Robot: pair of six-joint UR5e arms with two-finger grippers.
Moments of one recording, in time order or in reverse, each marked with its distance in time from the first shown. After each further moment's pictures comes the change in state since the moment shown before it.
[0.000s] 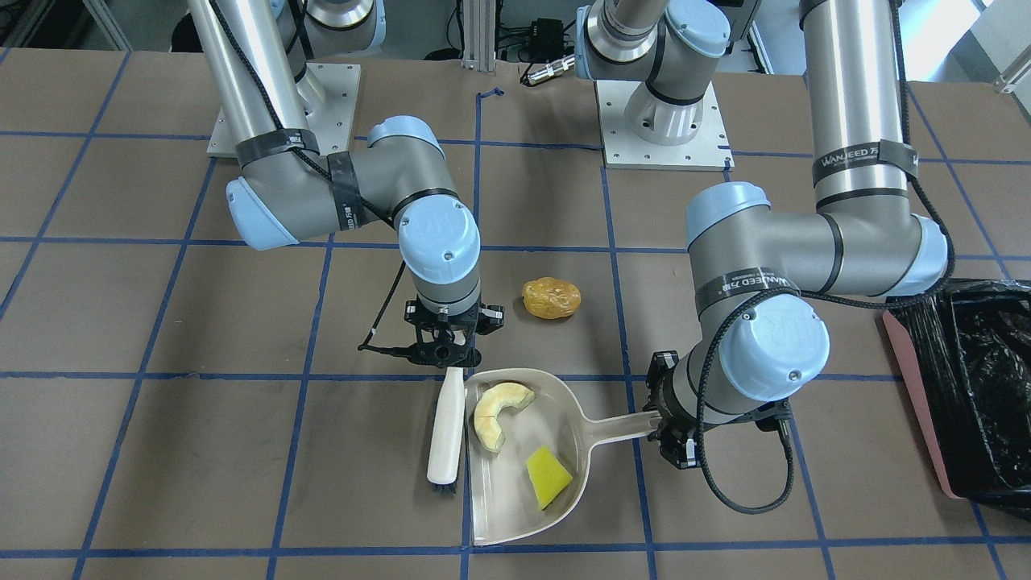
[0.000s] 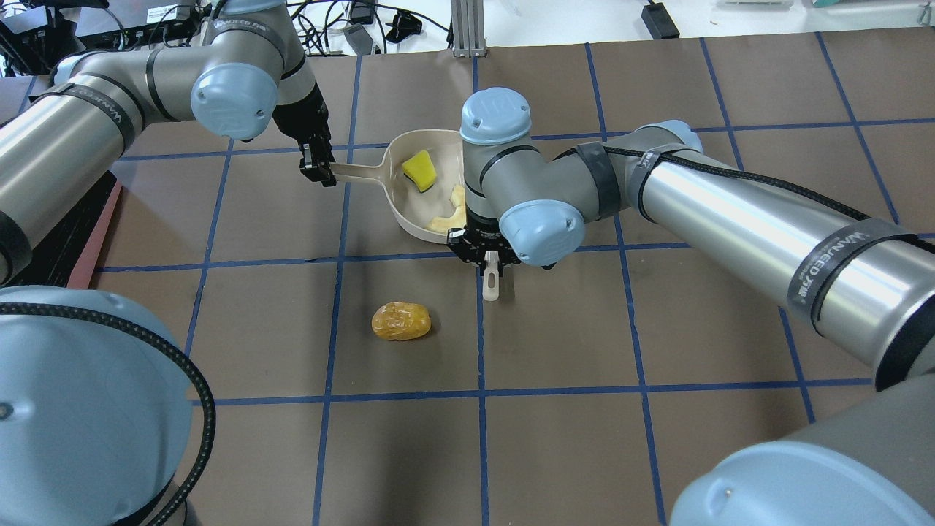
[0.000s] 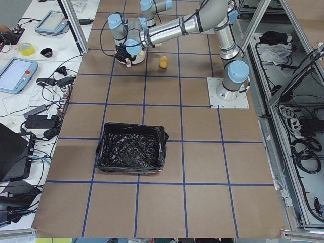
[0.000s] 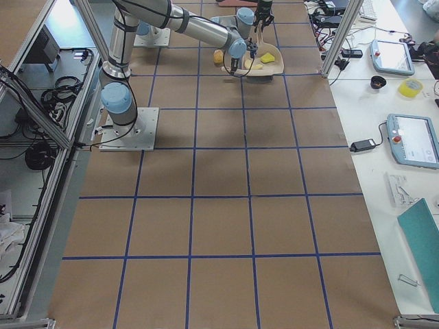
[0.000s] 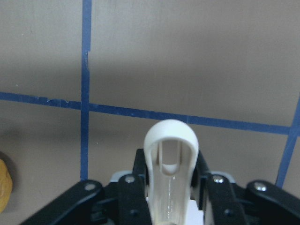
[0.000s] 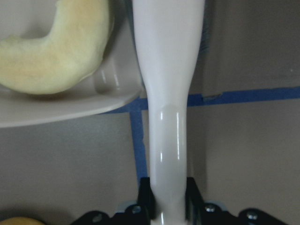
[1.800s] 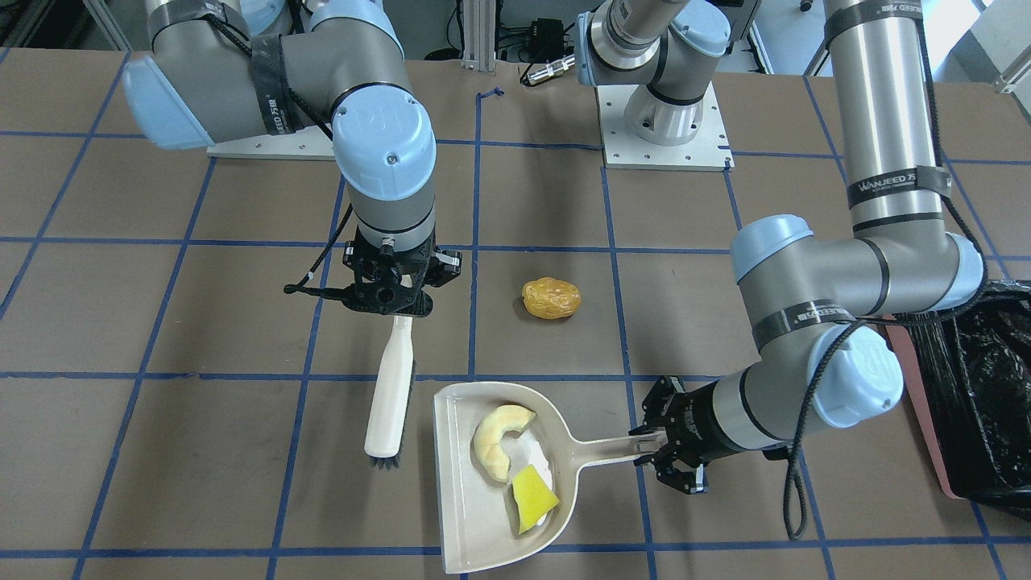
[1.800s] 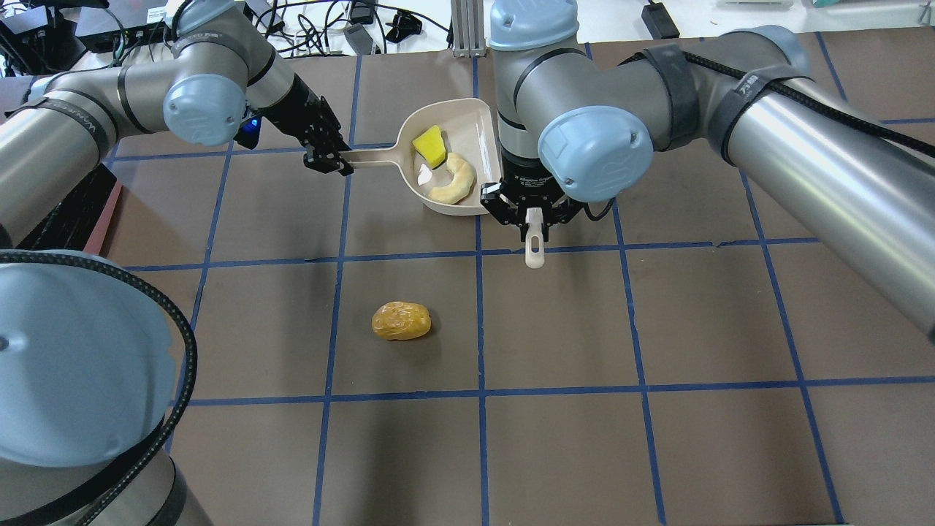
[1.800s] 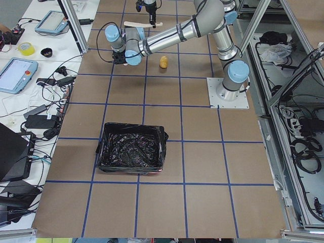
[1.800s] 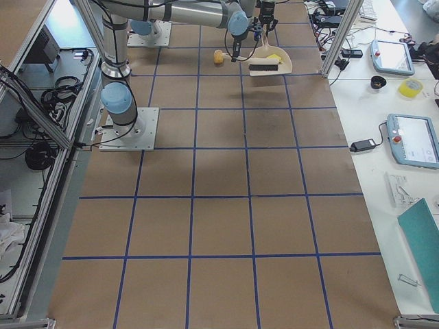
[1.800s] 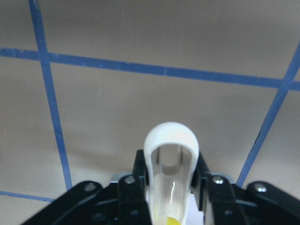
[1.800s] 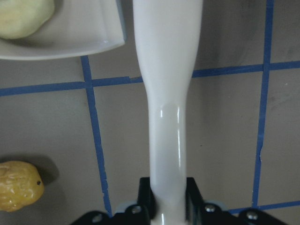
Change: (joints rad) left arm 0.116 -0.031 -0.015 0.046 -0.314 0.107; right arm -0.065 -0.193 -0.090 0.334 -0.091 -0.083
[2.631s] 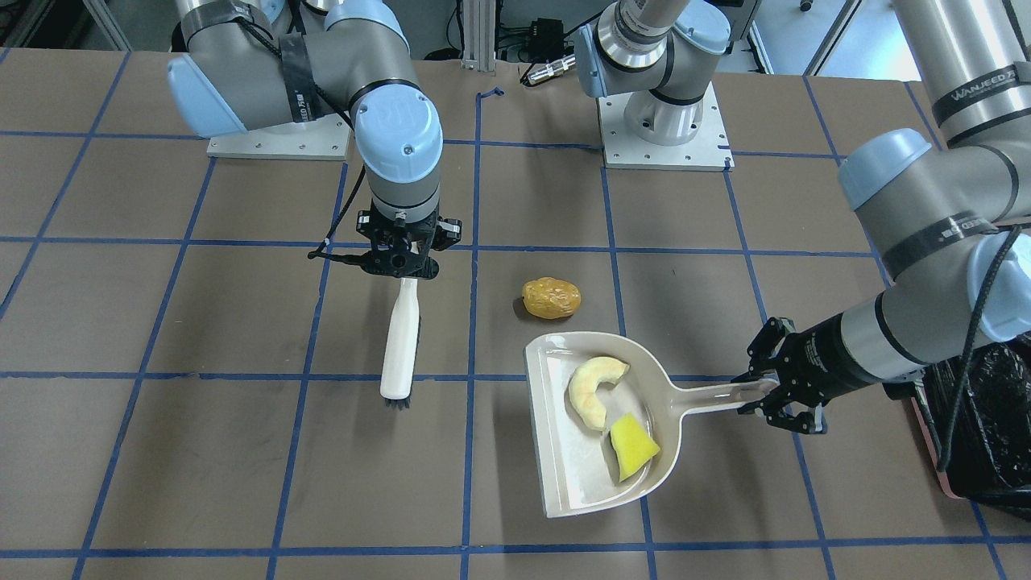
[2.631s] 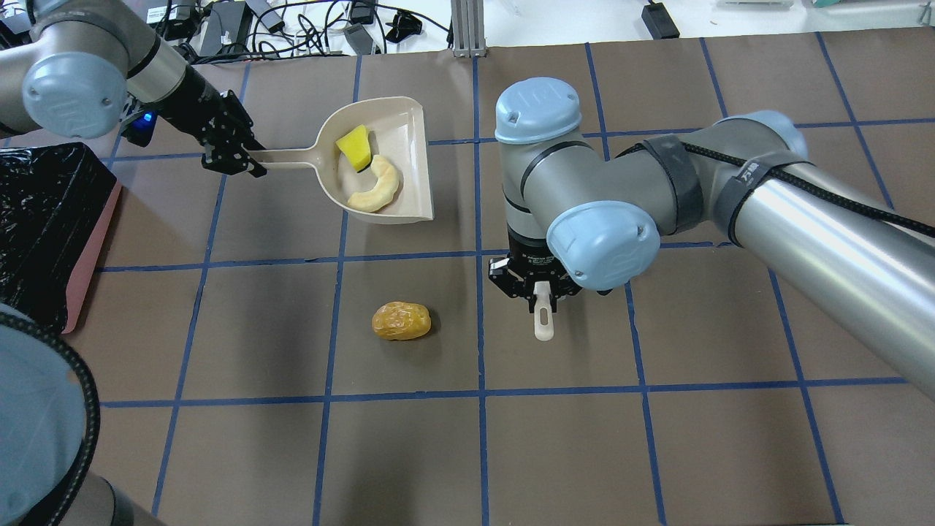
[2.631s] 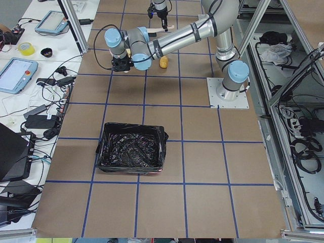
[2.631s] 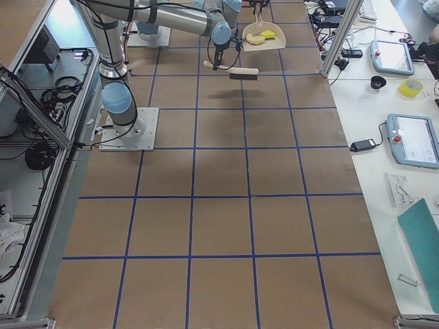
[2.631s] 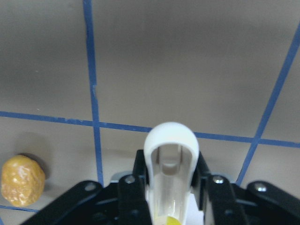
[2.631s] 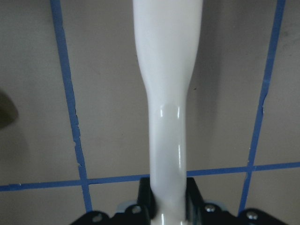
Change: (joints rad) left arm 0.168 0.193 -0.109 -0.122 0.075 0.225; right arm 0.047 -0.075 0.232 -0.081 0.022 0.048
